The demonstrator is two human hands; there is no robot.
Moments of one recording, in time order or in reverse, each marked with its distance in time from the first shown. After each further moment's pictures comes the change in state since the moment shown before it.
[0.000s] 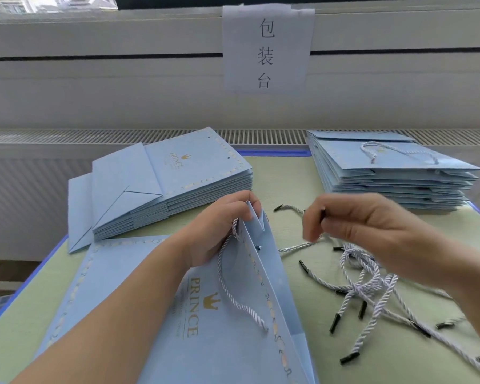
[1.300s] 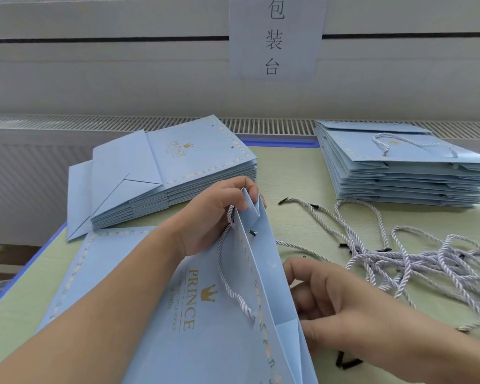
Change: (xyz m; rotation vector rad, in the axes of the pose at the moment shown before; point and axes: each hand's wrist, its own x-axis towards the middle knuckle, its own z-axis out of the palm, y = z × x) left_hand 0.004 -0.001 -0.010 -0.098 -0.049 0.036; right_hand -0.020 0.019 0.066 0.517 -0.232 0.341
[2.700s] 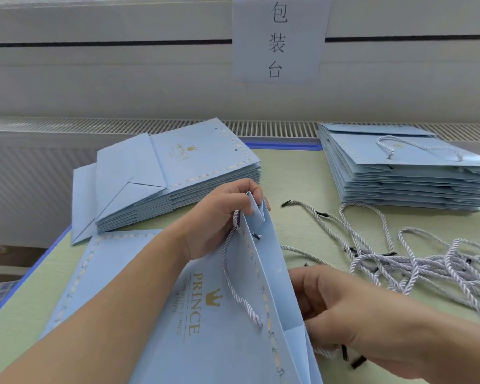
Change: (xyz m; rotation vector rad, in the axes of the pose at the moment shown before) left_hand 0.000 0.001 0.002 -0.042 0.000 0.008; right_hand 0.007 -0.015 0.003 0.160 -0.129 0.154
